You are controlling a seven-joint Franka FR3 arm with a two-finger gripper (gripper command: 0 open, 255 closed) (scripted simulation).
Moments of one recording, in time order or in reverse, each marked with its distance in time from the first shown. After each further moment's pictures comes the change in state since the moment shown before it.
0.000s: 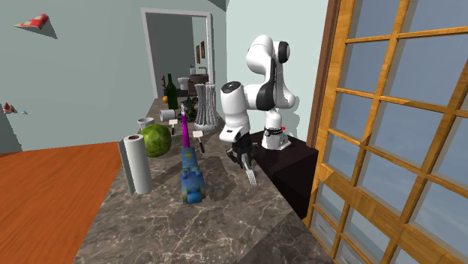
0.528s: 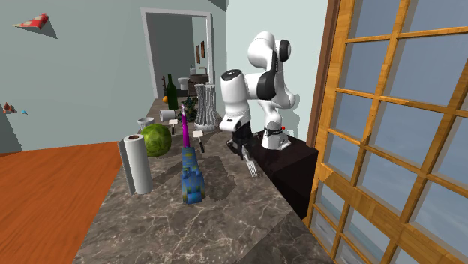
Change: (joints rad) arm -0.002 -0.047 0.004 0.042 0.007 -0.088 0.004
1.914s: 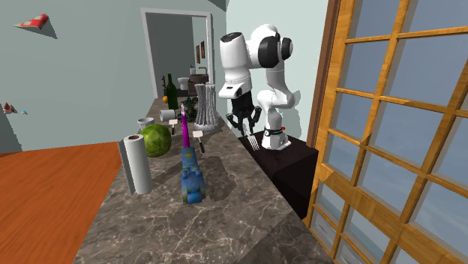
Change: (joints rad) arm -0.004 -0.077 0.004 0.182 0.011 -0.258 0.012
